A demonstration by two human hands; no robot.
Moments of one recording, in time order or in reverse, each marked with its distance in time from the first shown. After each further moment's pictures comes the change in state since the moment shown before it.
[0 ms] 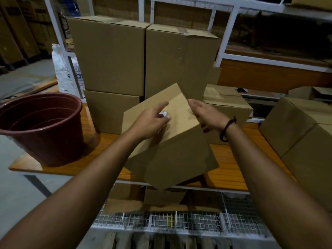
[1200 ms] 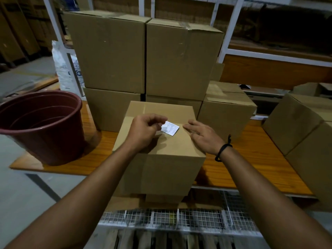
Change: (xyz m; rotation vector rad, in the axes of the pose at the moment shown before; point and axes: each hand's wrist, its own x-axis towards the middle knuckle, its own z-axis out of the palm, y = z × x) left_hand -0.008 -0.043 0.012 -0.198 0.215 0.016; right_hand 0.011 0.070 0.047 -0.400 0.024 -0.191
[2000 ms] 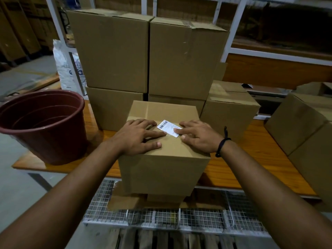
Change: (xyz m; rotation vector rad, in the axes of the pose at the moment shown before) left_hand 0.006 -0.026 -0.052 1.067 -0.607 0.259; right_hand 0.007 -0.021 -0.004 -0.323 -0.138 -0.227
